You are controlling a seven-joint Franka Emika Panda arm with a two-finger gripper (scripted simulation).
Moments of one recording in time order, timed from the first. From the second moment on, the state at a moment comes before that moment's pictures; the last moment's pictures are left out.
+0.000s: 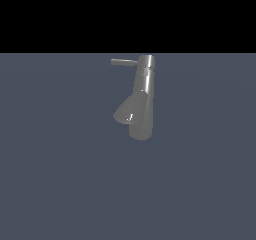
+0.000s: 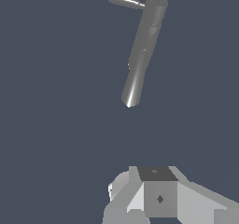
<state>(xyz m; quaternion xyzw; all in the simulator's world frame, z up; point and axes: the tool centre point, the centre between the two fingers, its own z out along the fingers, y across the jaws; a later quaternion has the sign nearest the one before) -0.249 0.008 0.491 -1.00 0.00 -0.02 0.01</state>
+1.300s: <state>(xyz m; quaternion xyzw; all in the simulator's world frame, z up) -0.222 0.025 0.493 -1.00 0.05 -0.01 0.04</state>
